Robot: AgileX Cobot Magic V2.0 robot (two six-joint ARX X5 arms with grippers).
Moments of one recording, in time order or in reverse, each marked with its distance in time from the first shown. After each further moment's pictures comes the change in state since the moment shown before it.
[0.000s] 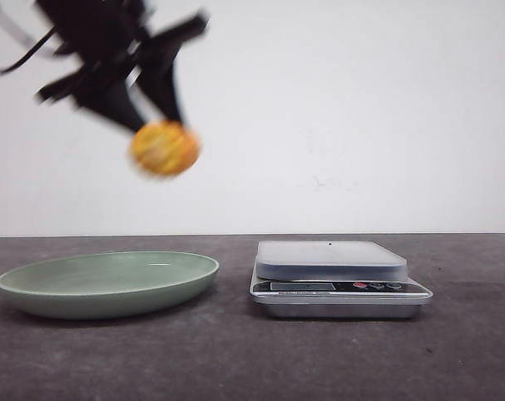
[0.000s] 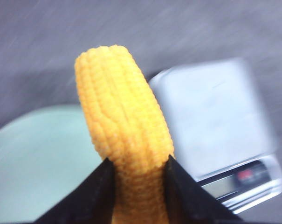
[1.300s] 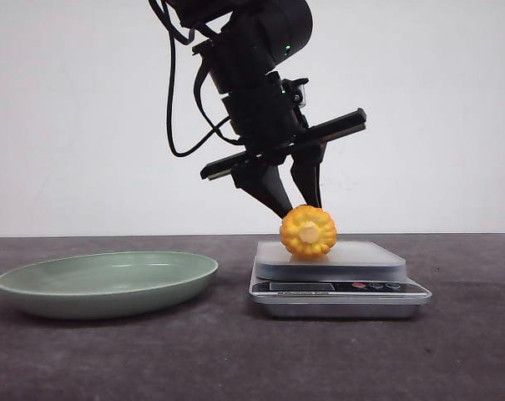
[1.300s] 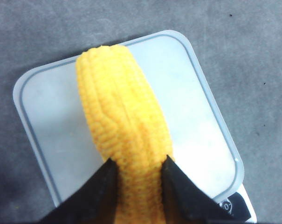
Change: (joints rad) left arm -0.147 0.556 0.390 -0.069 -0.001 -0.059; right arm 0.000 0.000 0.000 -0.025 0.000 -0.019
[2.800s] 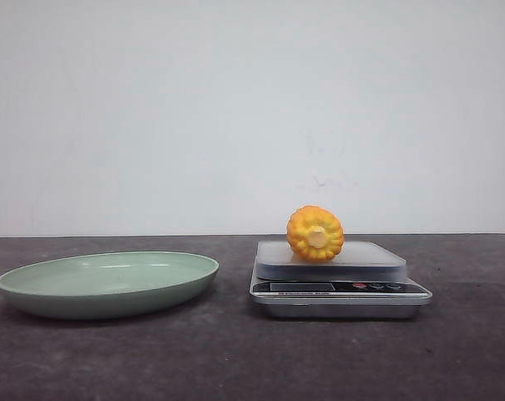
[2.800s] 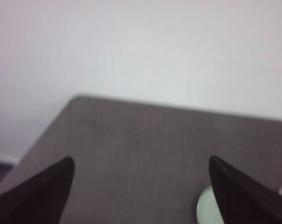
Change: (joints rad) left arm 0.320 -1.400 0.101 -0.894 -0.588 0.145; right arm 0.166 0.071 0.000 0.017 -0.026 0.000
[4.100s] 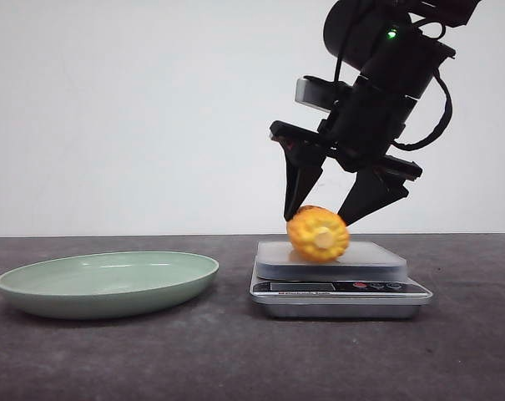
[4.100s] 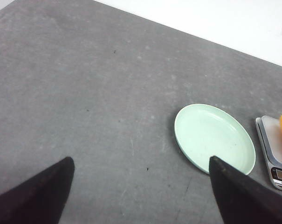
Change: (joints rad) left arm 0.012 -0.444 -0.573 -0.002 0.181 -0.234; right arm 0.291 0.936 0.241 0.240 0.159 0.093
